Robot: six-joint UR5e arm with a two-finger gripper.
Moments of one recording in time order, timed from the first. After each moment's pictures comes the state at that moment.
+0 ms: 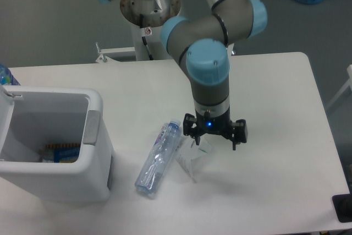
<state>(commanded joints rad) 2.47 -1.97 -1.66 -0.96 1.62 0.78</state>
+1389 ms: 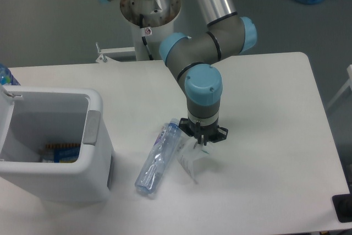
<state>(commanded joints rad) 2.47 -1.98 -1.70 -0.96 1.62 0.77</state>
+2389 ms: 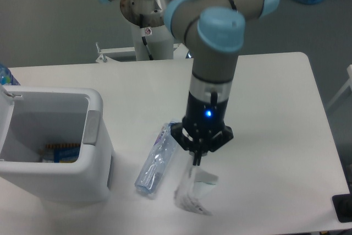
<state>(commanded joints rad) 2.46 -1.82 -1.40 -0.96 1.14 0.25</state>
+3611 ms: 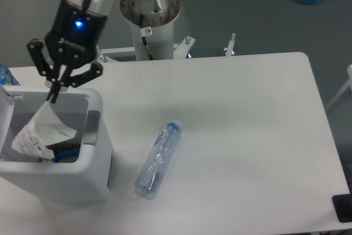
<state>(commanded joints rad) 2.20 -1.61 -1.61 -0.96 0.99 0.08</state>
